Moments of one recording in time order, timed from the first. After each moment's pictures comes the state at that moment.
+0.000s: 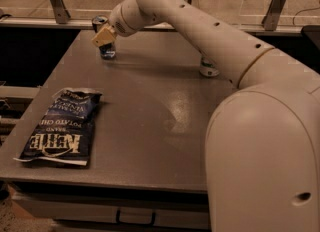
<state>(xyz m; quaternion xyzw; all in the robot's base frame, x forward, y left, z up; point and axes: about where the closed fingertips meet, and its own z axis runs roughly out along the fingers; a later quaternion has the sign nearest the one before) 0.787 0.167 0.903 -0.52 0.70 0.16 0.46</state>
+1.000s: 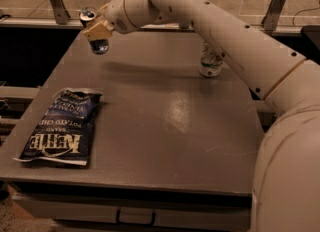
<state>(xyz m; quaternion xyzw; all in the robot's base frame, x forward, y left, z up) 0.718 0.176 0.958 -0.57 0.61 0.21 0.51</state>
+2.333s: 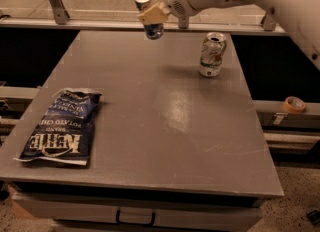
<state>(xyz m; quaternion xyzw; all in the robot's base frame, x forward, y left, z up) 0.697 0.025 1.011 -0.53 0.65 0.09 0.53</state>
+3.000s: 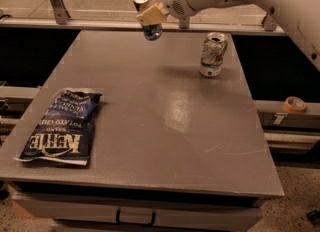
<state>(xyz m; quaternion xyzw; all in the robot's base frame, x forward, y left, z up) 0.695 0.020 1.012 -0.53 0.66 0.09 0.53</state>
